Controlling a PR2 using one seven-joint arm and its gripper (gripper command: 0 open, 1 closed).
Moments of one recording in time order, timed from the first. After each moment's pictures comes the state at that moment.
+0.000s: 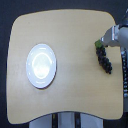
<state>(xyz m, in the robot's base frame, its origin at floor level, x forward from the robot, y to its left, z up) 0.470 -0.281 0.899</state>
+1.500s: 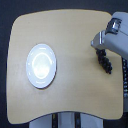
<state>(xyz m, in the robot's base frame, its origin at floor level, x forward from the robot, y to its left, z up) 0.483 -0.244 0.816</state>
